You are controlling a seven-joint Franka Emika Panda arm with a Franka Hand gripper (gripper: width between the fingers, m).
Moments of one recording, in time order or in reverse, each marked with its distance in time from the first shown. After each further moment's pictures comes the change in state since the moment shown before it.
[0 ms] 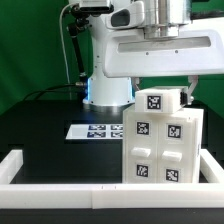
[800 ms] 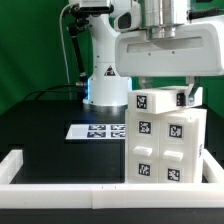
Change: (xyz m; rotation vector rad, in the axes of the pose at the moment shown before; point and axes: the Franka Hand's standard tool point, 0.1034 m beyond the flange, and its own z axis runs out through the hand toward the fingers) arm -0.003 -0.006 0.001 0.002 -0.002 0.412
